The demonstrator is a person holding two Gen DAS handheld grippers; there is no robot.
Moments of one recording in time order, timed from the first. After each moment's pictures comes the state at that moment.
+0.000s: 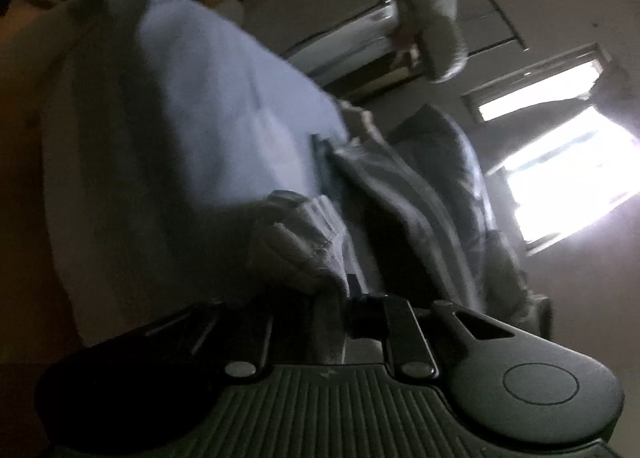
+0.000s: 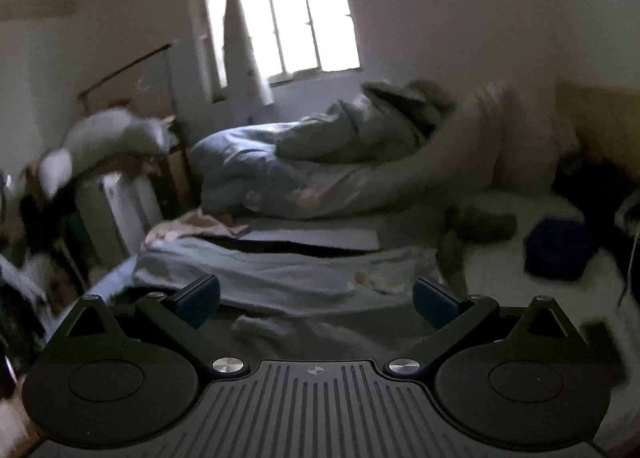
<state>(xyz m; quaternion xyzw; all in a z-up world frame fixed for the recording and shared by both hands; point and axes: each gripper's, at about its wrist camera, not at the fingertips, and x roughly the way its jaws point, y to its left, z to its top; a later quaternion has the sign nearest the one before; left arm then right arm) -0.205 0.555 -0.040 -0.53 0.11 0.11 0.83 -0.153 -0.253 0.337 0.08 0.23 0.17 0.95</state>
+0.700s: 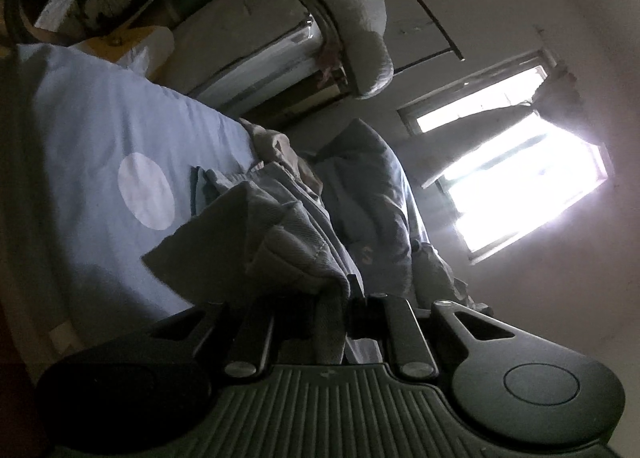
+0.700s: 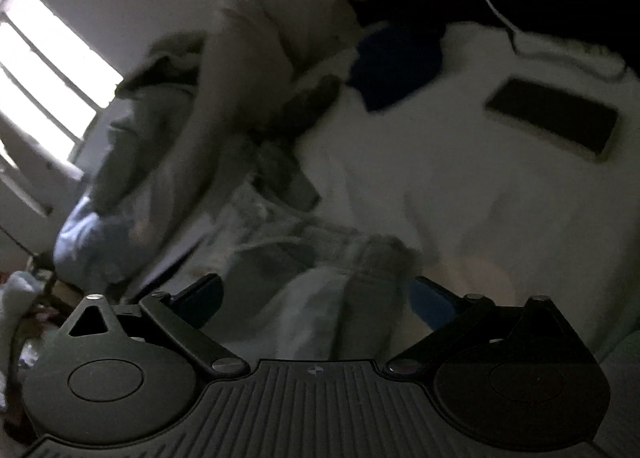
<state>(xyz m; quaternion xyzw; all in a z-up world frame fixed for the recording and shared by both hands) -0.183 0.525 0.055 -0.51 0.07 0.07 0.85 -0.033 -0.389 0.126 0.36 0.32 -0.04 0.88</state>
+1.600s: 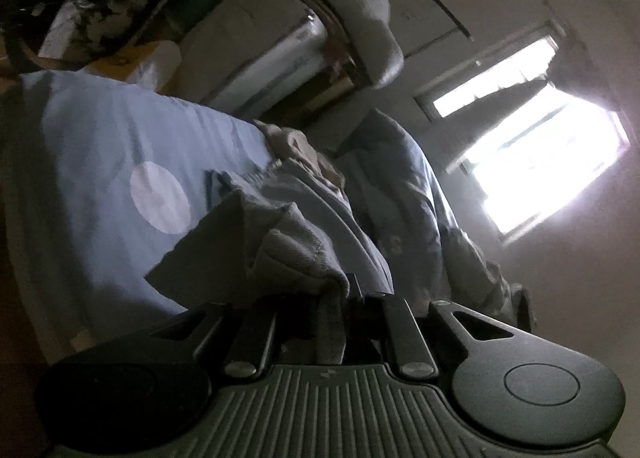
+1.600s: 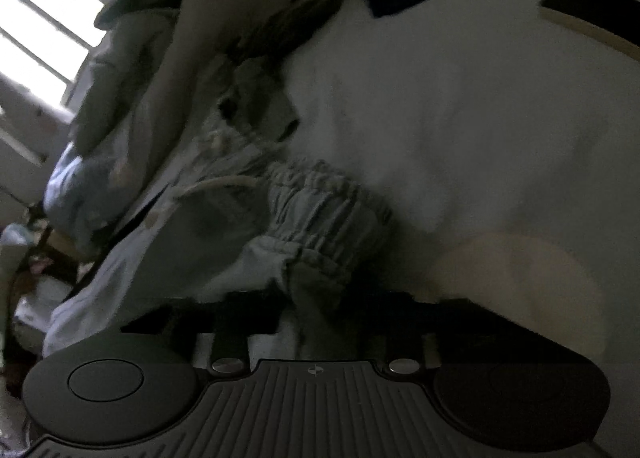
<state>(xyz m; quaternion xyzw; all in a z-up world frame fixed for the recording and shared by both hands) -0.186 0.513 0.069 -0.48 0.10 0.11 0.86 0.034 -0.381 0.056 0.34 0.38 0.03 0.86</state>
